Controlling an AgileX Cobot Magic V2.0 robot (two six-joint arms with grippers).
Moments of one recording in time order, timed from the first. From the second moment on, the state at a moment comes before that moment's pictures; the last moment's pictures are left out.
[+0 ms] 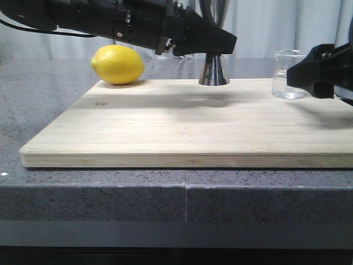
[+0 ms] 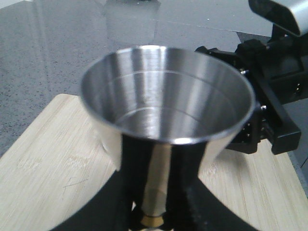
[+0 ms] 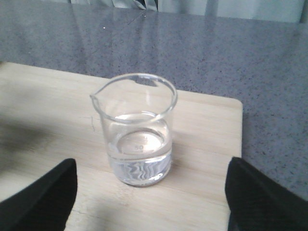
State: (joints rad) left arm -0.46 1.99 -1.43 -1.57 1.06 1.93; right arm 0.16 1.39 -0.42 -0.10 -0.66 0.05
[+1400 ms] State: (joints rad) left arm -0.46 1.99 -1.43 -1.57 1.07 1.93; right arm 0.16 1.59 -0.53 -0.12 -0.81 0.05
